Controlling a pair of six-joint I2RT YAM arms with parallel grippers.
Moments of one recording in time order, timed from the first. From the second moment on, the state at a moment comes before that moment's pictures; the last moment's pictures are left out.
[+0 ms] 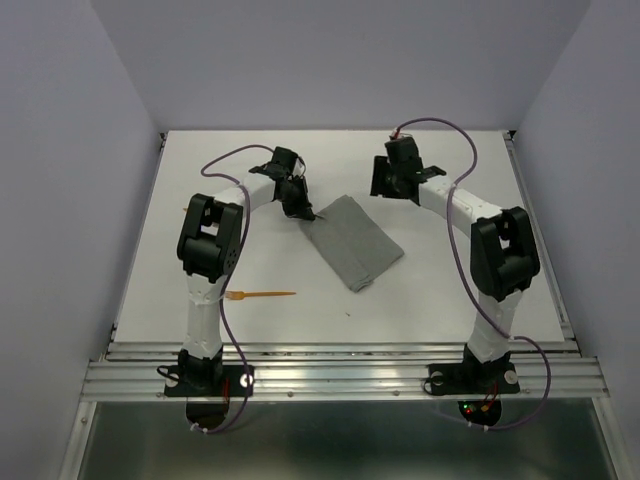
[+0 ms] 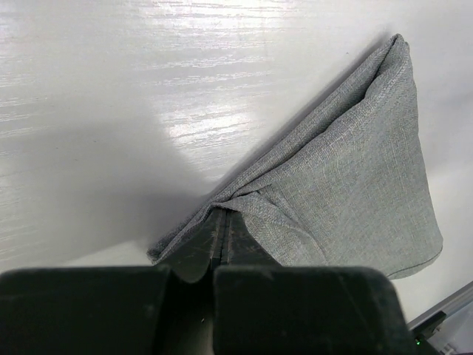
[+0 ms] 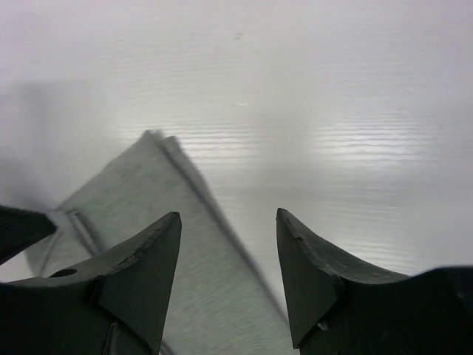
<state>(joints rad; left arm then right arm) -0.37 2.17 1.61 -0.48 0.30 -0.55 0.44 1.91 1.49 -0.31 0.18 0.41</state>
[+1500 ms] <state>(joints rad) -0.37 2.17 1.61 -0.48 0.30 -0.55 0.41 2.21 1.64 -0.28 -0.28 0.30</state>
